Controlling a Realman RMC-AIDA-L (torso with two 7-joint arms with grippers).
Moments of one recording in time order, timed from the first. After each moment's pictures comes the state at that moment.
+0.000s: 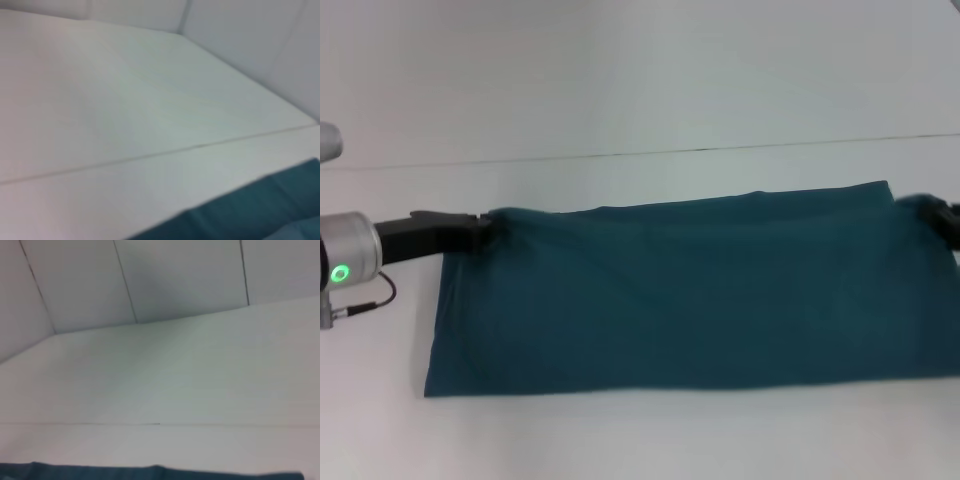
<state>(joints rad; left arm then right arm) -0.74 -2.11 0.50 0.63 2.26 1.09 -1.76 0.55 2.04 -0.08 -0.61 -2.20 -1.21 1.39</state>
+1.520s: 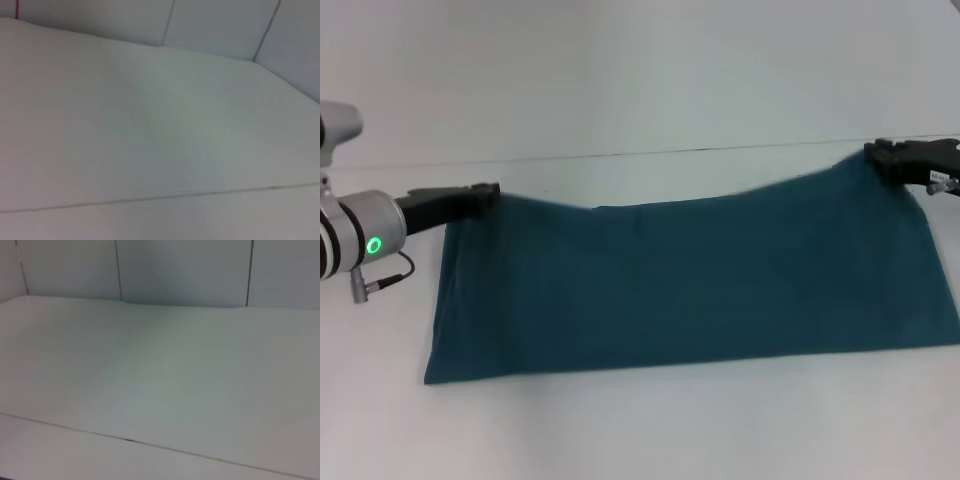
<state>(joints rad) -0.81 -2.14 0.49 0.54 2.20 0.80 -1.78 0.74 2.02 -0.27 -0.50 -2.19 -0.83 1.40</state>
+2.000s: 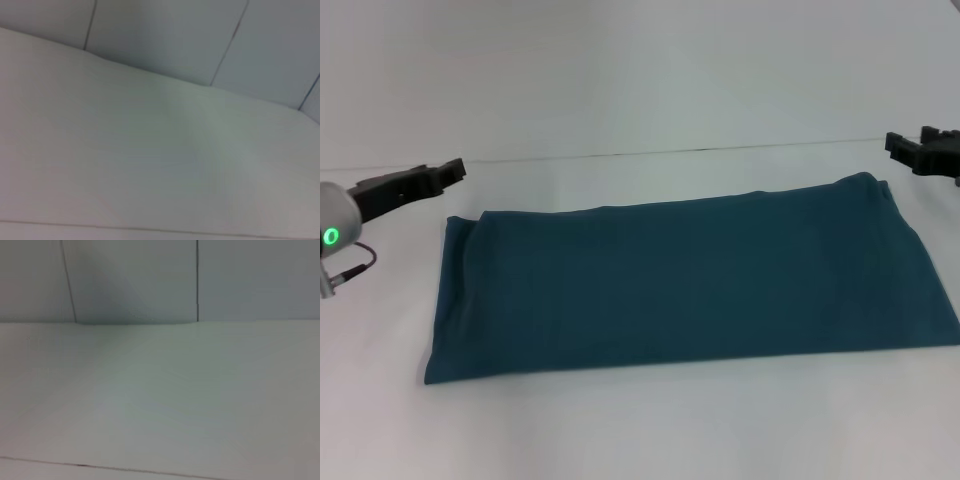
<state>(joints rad) -0.75 -2.14 0.49 0.60 2.09 0.75 -1.82 0.70 2.03 -0.27 -0.52 -2.07 -0.77 1.39</state>
